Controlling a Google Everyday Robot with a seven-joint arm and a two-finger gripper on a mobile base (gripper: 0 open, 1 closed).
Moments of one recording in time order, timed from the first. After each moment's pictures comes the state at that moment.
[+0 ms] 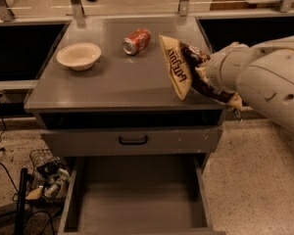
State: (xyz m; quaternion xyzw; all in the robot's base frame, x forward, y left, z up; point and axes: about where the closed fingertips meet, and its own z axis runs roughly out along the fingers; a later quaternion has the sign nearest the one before) arm 0.596 -0.166 0.922 -0.31 0.80 -0.10 0.50
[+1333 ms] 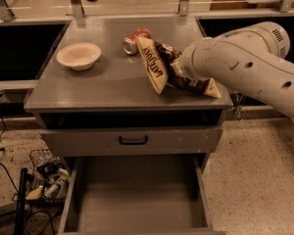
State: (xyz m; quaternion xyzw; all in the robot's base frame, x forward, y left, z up) arm 0.651 -0.102 0.900 -0.36 0.80 -0.05 0.48
